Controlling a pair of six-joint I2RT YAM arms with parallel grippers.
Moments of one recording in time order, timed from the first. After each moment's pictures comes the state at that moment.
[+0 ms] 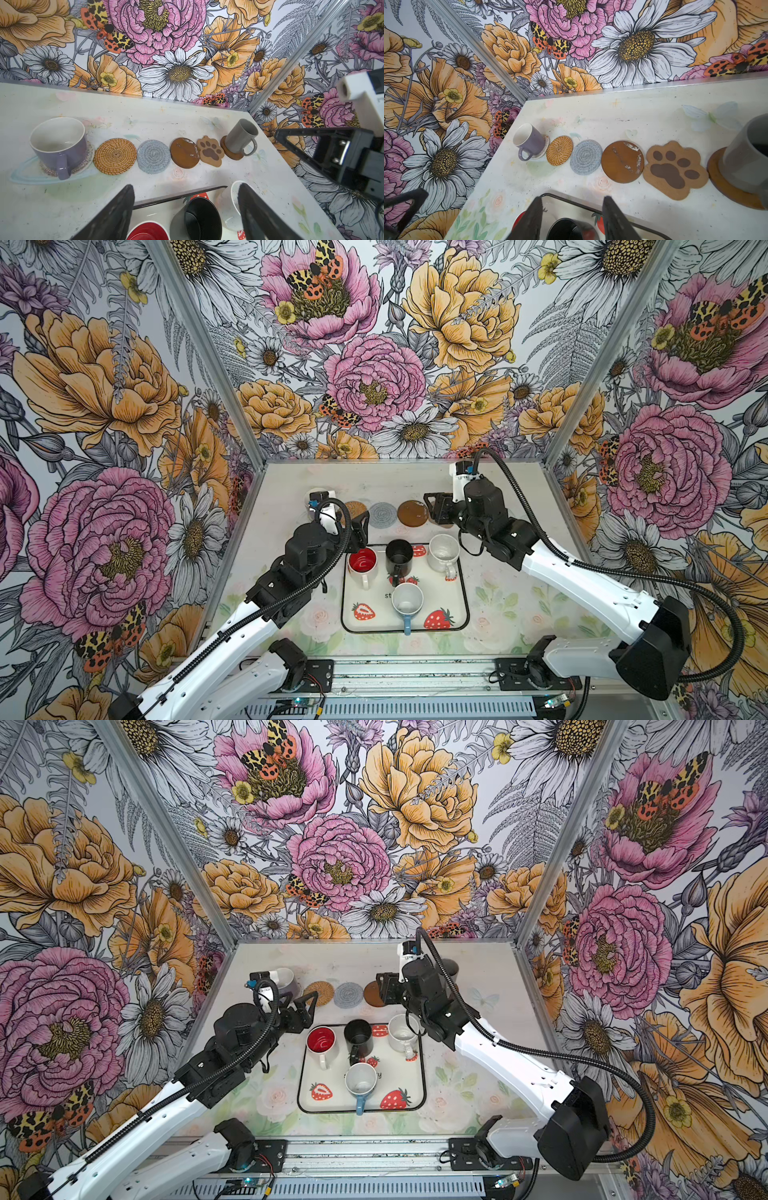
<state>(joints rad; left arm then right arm) -0.65 0.80 0.77 -0.19 -0.26 -0.43 0.67 1.30 1.15 -0.25 0.08 0.50</state>
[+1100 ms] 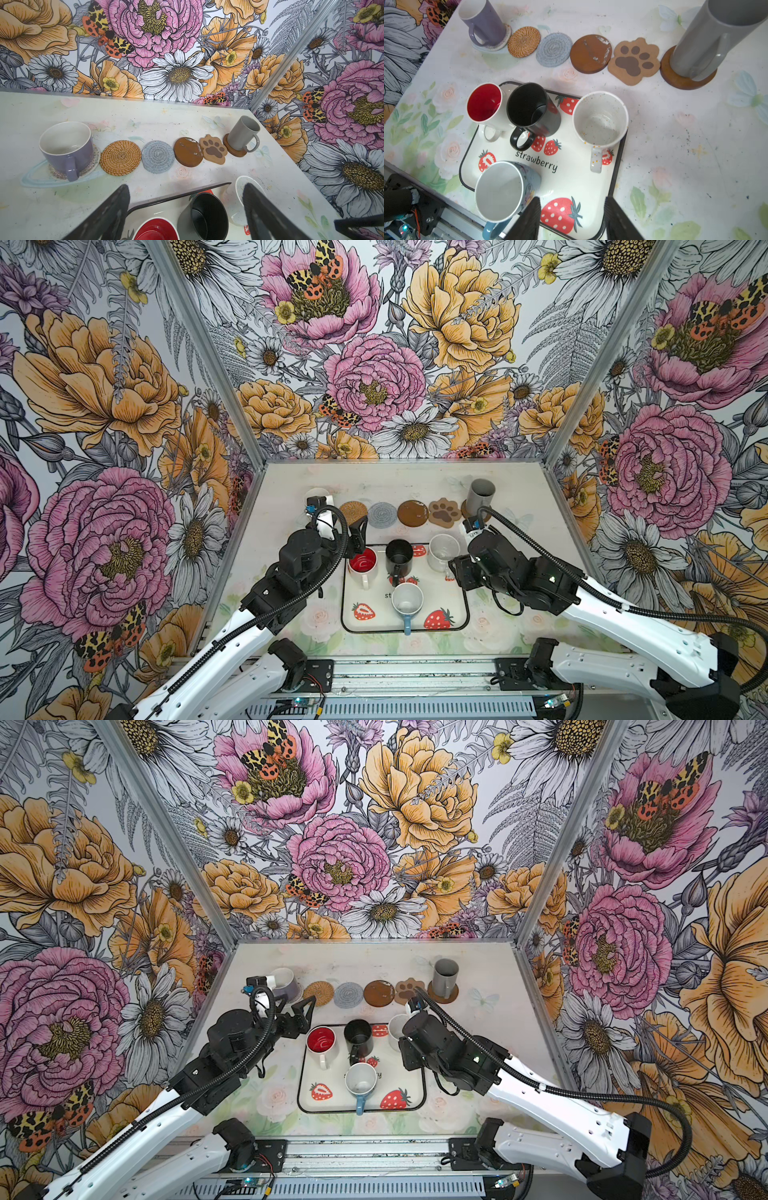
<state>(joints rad) -0.64 0.74 0.73 -0.19 -0.25 -0.38 0.95 0.99 0.99 -0.90 0.26 0.58</state>
